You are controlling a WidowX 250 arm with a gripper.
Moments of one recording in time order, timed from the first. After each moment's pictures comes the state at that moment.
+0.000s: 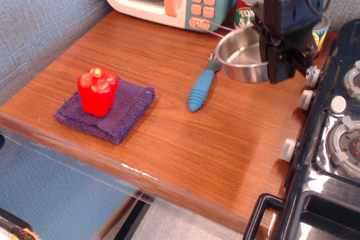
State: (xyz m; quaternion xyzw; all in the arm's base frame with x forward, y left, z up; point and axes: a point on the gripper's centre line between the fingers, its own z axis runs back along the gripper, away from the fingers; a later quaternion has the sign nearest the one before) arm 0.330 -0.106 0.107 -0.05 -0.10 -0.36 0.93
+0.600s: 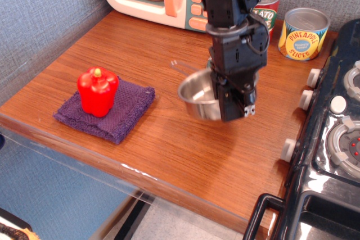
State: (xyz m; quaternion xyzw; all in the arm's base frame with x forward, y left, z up) arm 0.287 -0.075 0.064 -0.11 -0.03 -0.41 0.90
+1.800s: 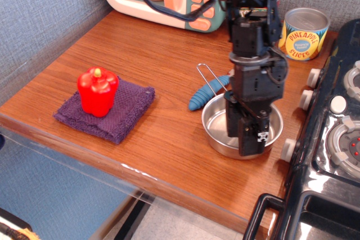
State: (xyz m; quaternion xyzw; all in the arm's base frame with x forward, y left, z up) arm 0.288 -0.089 0.034 -0.13 0.03 -0.42 0.90
